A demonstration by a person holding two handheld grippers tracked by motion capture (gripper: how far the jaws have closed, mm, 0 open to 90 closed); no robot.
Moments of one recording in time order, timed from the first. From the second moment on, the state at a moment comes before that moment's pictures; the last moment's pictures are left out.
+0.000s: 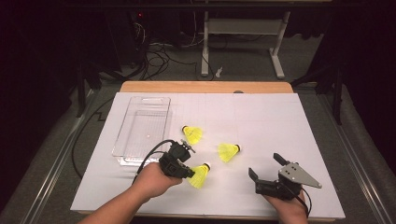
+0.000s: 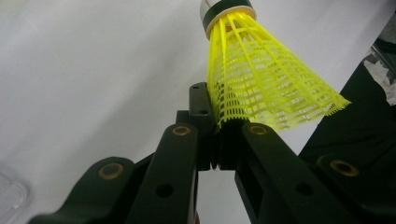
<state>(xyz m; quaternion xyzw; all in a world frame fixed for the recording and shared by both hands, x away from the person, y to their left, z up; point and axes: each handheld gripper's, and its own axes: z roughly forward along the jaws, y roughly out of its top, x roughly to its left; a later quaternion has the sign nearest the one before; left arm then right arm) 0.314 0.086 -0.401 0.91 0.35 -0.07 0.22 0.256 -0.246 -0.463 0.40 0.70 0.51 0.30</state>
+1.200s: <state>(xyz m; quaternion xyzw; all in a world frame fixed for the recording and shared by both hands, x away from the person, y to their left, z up) 0.328 0.143 -0.346 0.90 0.37 -0.09 0.22 0.252 -0.236 -0.460 0.39 0.70 0.52 0.29</state>
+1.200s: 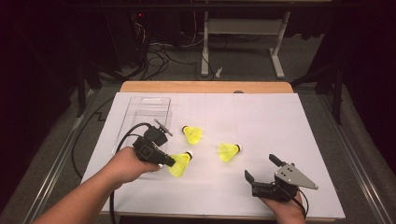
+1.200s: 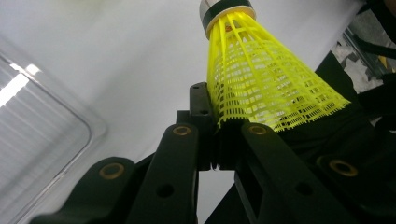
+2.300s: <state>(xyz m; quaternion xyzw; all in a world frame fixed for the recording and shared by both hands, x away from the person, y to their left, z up) 0.357 0.216 -0.333 0.86 0.45 -0.04 0.24 0.252 -0.245 -0.458 0.40 0.69 0.52 0.30</state>
